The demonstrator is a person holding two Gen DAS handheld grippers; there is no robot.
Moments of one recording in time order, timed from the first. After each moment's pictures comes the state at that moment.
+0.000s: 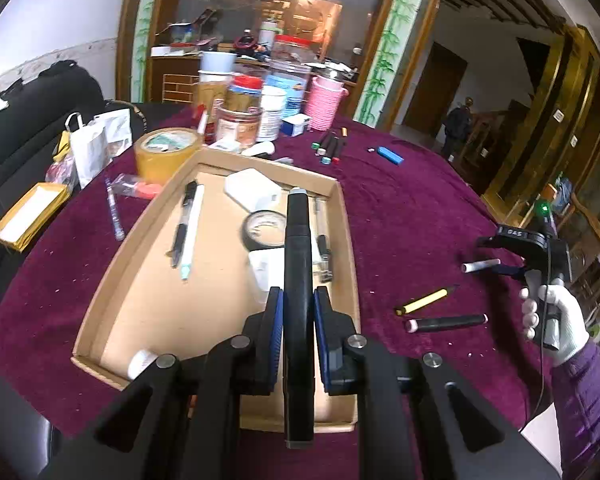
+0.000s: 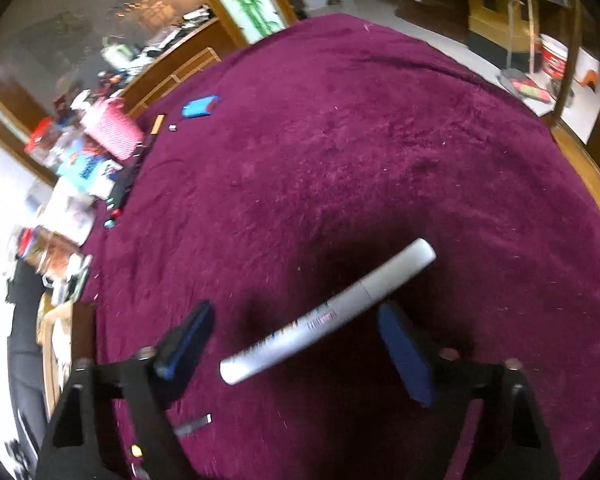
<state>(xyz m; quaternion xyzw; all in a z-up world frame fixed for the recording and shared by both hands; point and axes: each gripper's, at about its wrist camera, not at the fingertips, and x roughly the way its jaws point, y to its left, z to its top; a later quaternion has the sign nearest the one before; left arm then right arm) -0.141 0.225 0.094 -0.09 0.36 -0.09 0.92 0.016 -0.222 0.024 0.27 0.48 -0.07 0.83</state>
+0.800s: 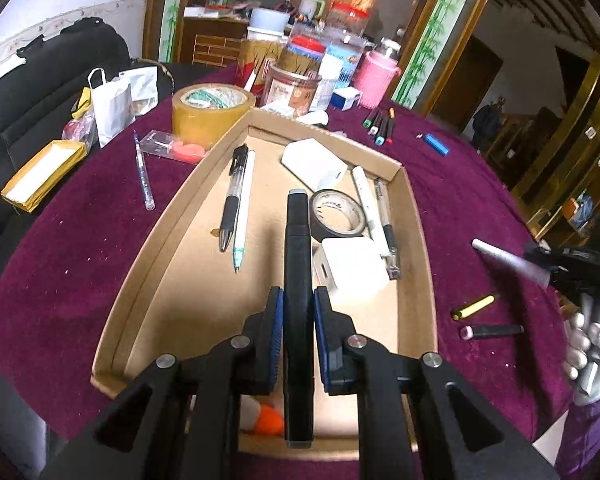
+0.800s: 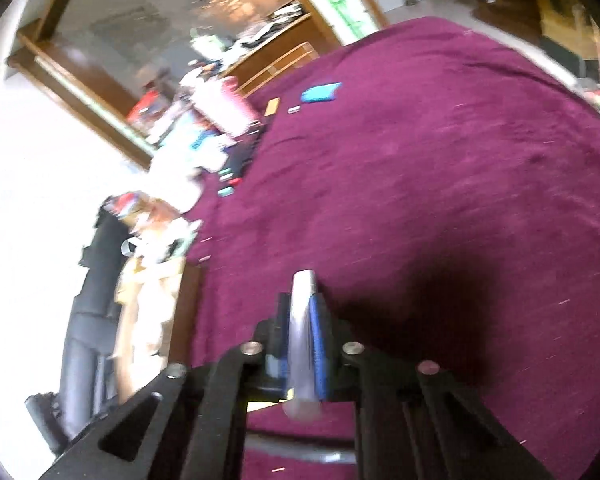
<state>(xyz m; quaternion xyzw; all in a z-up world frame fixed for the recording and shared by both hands) -0.098 0.263 0.063 -0.12 0.43 -0.05 0.89 -0.022 -0.152 0.070 0.29 0.42 0.13 0.85</state>
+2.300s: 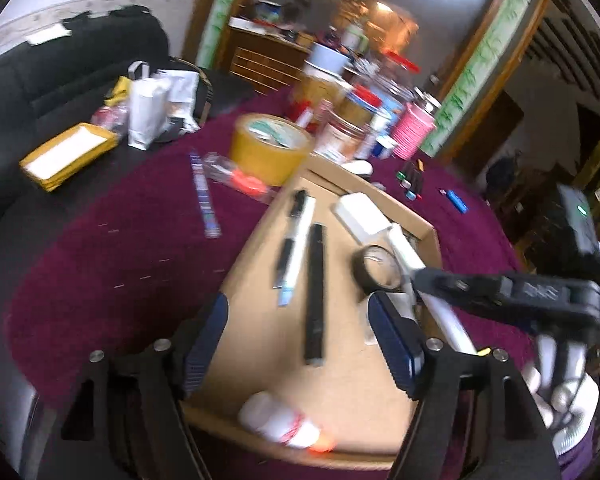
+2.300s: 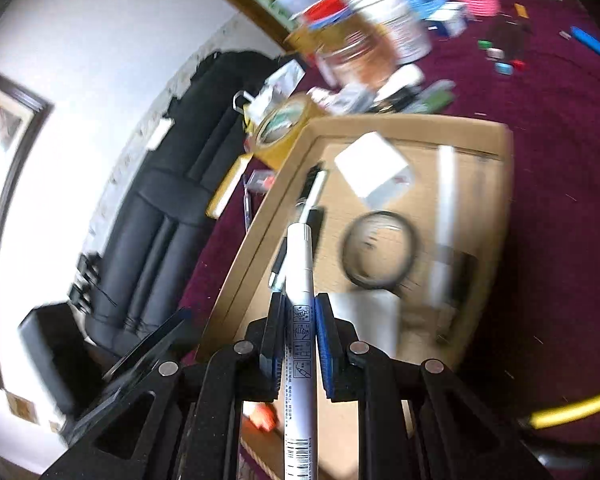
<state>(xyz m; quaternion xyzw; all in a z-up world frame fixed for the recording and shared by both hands) -0.114 0.330 0.079 -0.20 0.38 0.00 0.90 0.009 0.138 0.068 0.14 0.52 0.34 0.77</state>
